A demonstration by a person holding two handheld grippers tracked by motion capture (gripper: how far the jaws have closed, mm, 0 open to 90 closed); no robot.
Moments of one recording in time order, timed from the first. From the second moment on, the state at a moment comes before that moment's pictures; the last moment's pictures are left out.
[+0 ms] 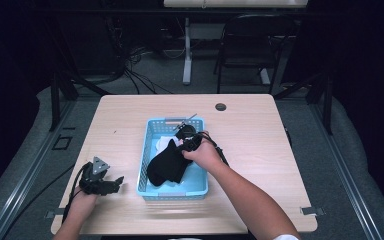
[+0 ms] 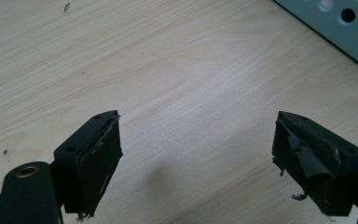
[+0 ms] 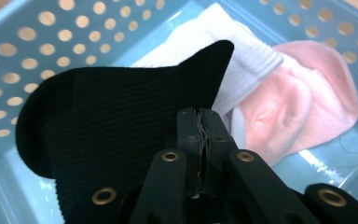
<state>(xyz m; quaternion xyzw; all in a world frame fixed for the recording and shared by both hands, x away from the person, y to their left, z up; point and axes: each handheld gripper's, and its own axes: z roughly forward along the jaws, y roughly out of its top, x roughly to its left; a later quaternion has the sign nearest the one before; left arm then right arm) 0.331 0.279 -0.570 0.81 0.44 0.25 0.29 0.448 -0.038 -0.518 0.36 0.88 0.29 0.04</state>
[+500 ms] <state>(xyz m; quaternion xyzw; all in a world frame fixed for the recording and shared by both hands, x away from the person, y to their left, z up) 0.331 0.279 -0.571 0.81 0.44 0.25 0.29 0.423 -0.039 -0.478 0.32 0.88 0.34 0.06</state>
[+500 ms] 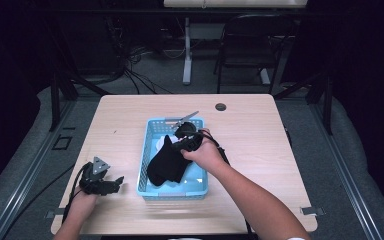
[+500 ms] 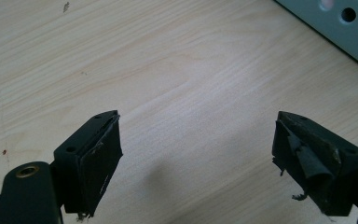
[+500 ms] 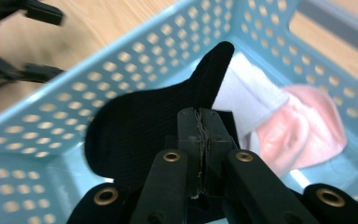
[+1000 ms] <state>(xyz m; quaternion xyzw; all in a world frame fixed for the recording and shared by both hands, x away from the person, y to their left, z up) 0.331 0.279 -0.571 0.81 0.44 0.25 0.29 0.390 -0.045 -0.407 0.27 0.87 0.40 0.10</state>
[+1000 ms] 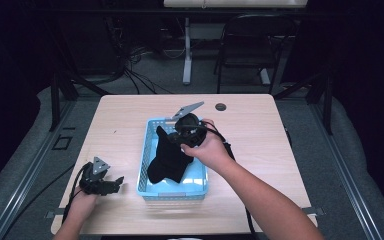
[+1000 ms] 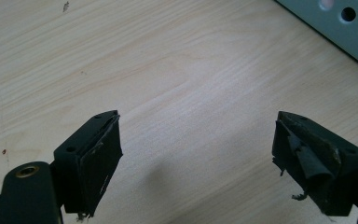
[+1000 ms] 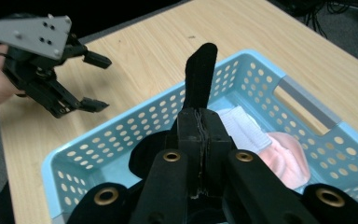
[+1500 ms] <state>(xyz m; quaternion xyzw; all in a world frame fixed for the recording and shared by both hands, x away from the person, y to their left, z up) 0.331 0.279 -0.571 0.81 0.44 0.25 0.29 0.376 -0.089 -0.376 0.28 0.86 0.40 0.14</state>
